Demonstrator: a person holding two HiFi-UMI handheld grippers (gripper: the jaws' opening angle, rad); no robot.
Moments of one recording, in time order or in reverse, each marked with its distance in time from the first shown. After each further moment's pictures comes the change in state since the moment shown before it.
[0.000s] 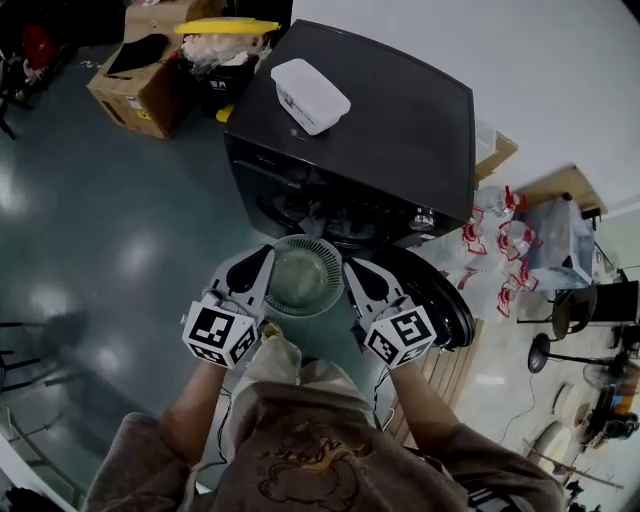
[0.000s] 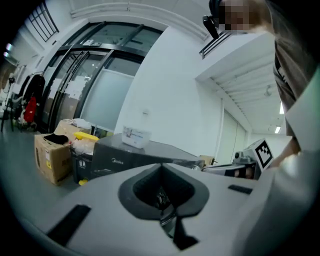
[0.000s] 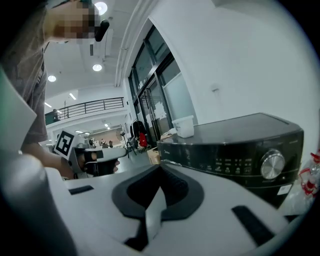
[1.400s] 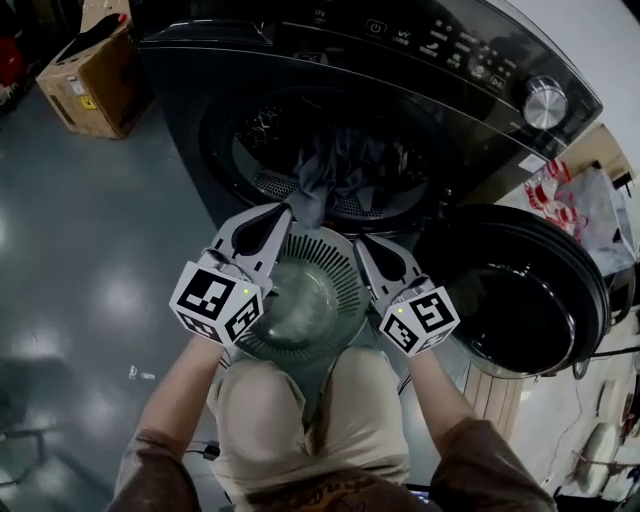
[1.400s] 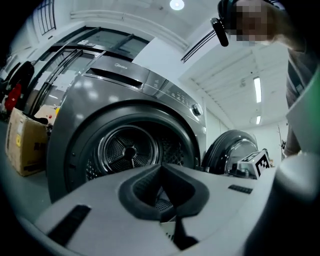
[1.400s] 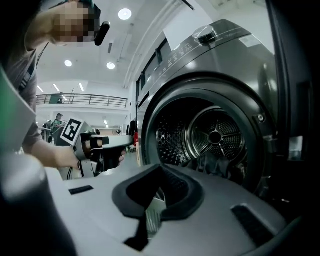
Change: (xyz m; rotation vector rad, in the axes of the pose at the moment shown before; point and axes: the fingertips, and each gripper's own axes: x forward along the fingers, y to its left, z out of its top) left arm 0.155 0.062 -0.334 0.107 -0.178 -0.176; right arm 0.103 -0.172 -0.339 -0.176 -0.167 -0.053
